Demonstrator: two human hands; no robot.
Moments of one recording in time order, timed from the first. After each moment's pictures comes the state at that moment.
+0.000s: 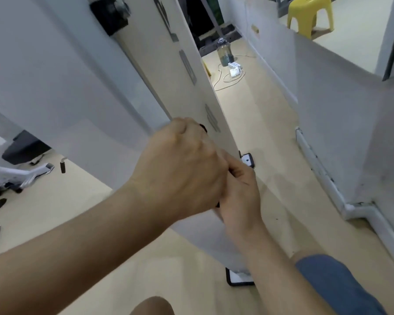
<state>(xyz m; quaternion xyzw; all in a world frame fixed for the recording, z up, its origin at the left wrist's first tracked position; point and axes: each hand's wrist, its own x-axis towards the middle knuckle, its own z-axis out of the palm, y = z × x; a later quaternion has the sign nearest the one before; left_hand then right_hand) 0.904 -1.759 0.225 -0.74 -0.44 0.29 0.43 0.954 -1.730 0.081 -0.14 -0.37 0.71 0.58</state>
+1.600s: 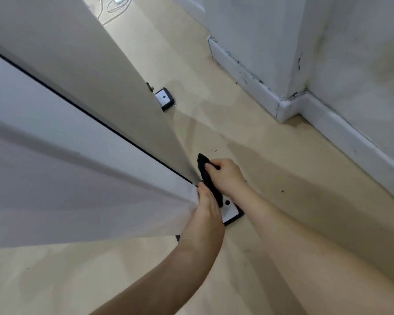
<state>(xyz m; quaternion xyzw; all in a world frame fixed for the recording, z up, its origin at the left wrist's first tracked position) 0.887 -1.774 -0.165 -0.76 -0.07 0.54 0.35 0.972 -1.691 -0.270 -0.64 -0.44 0.54 0.33</state>
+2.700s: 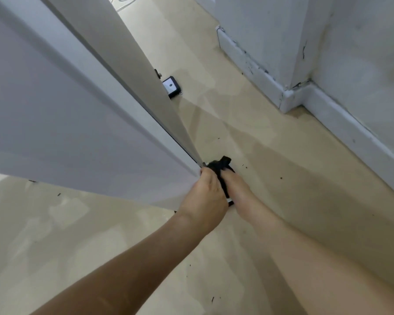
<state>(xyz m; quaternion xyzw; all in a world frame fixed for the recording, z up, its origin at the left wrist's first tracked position) 0.897 -1.786 -0.166 -0.82 -0.22 0.46 0.25 0.973 -1.753 -0.274 -0.58 -0.20 0.69 0.38</state>
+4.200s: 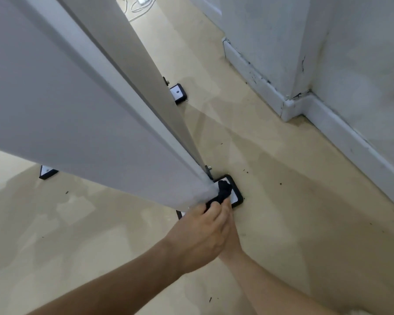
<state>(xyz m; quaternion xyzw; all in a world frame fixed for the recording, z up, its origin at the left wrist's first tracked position) 0.866 -1.833 -0.150 -0.92 -0.30 0.26 0.06 0.921 -1.847 -0.309 -0.62 -0.61 0.39 0.30</state>
